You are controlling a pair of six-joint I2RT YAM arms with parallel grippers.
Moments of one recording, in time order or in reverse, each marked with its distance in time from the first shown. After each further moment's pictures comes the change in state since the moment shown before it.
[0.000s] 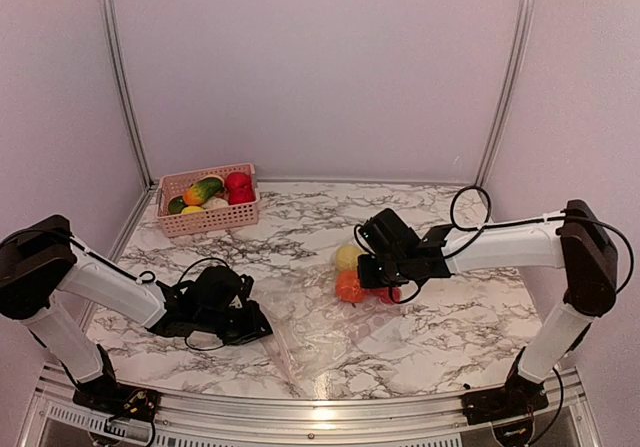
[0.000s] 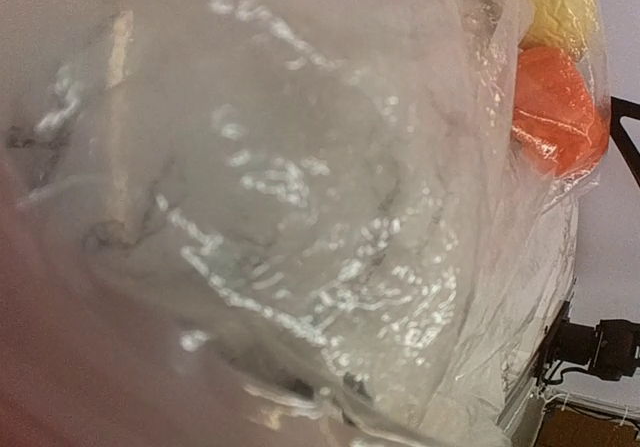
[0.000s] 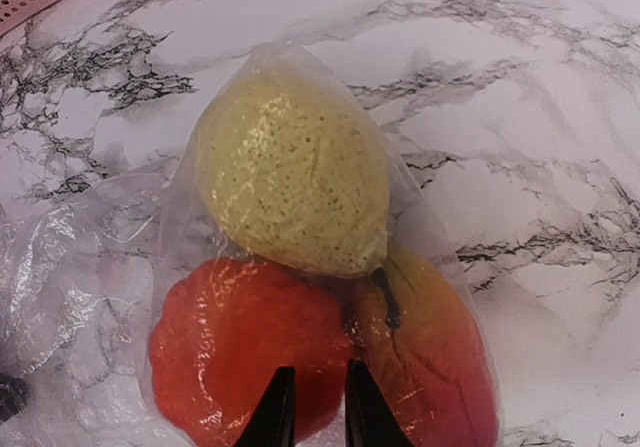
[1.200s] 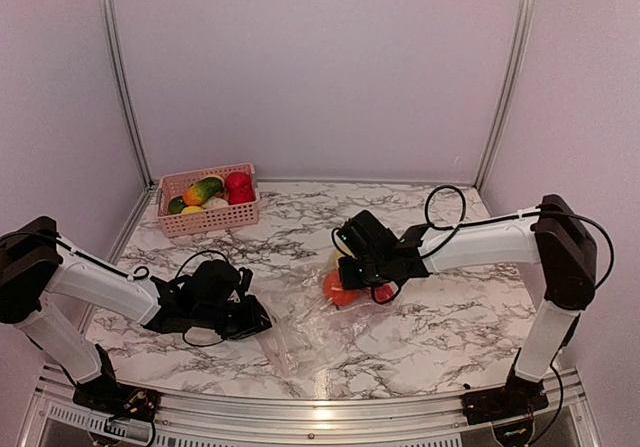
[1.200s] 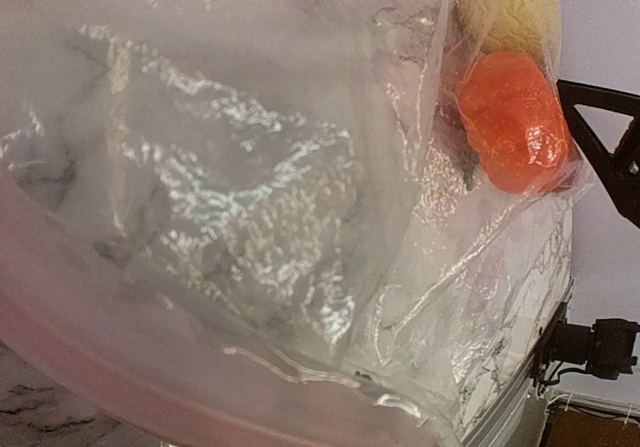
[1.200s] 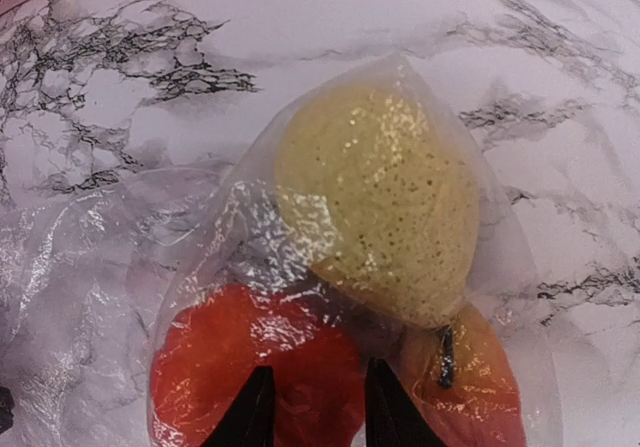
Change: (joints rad) left arm 0.000 -0.060 0.020 -0.061 -0.027 0.032; right arm 0.058 0.131 0.115 0.009 0.017 -0.045
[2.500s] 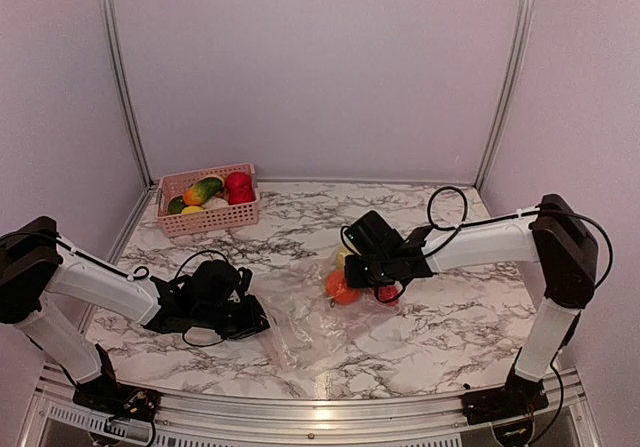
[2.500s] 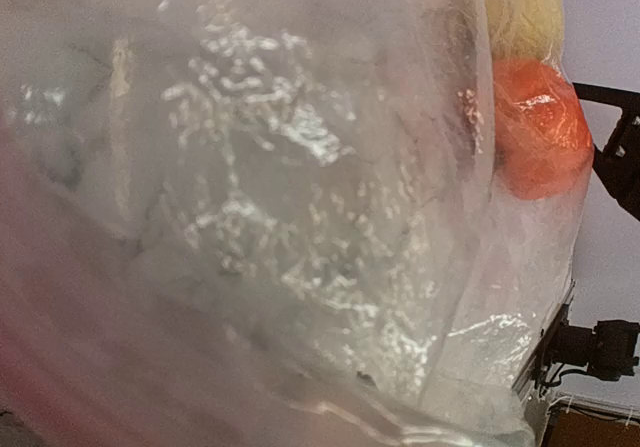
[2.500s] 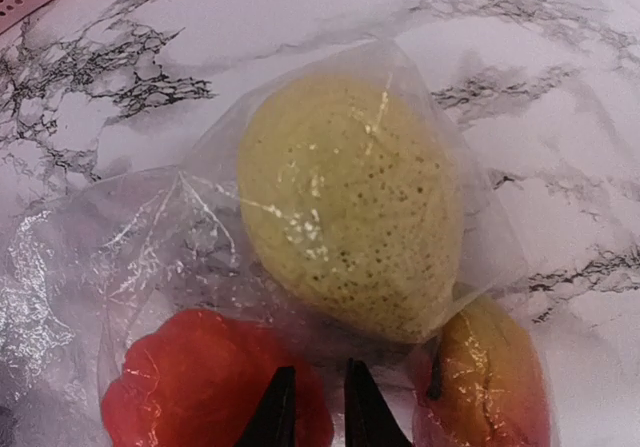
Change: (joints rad) left arm 0.000 0.000 0.000 -0.002 -0.007 0.000; right arm -0.046 -0.008 -0.044 0.043 -0.034 0.068
